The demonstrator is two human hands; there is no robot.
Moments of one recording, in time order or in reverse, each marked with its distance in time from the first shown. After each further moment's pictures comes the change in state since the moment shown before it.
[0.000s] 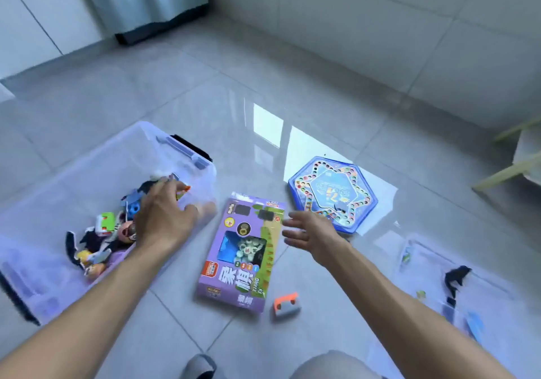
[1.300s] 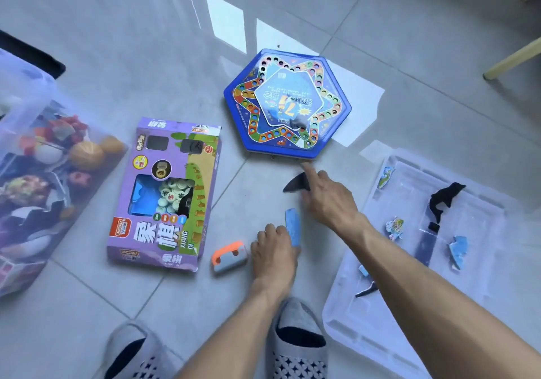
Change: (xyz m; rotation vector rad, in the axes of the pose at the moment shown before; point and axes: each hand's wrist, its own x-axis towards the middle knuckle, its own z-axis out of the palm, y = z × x) left_hand -0.180 0.090 0.333 0.379 -0.748 0.223; right_hand 0.132 0.103 -0.191 -1.420 0.197 -0.419
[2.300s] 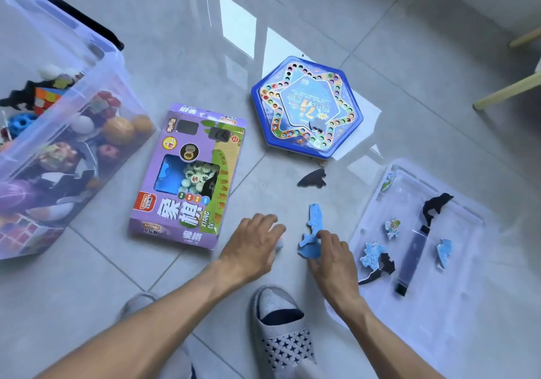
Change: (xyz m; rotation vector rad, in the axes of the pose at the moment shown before) left_hand -0.031 -0.098 -0.025 0.041 0.306 0.613; right_hand -0.134 -0.019 0.072 0.026 0.137 0.123
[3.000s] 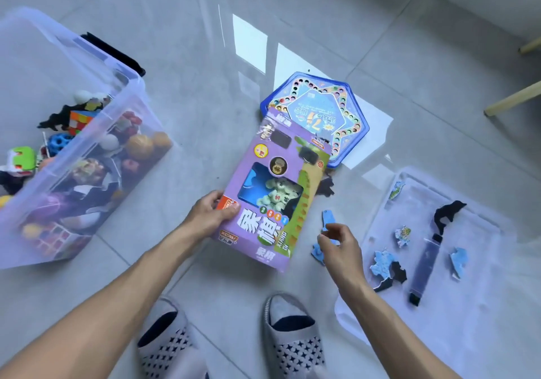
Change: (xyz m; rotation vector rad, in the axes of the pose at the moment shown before) left_hand -0.003 -0.074 -0.075 -1.169 0.089 -0.897; right_hand 0.020 -0.034 -0.041 0.901 -0.049 0.460
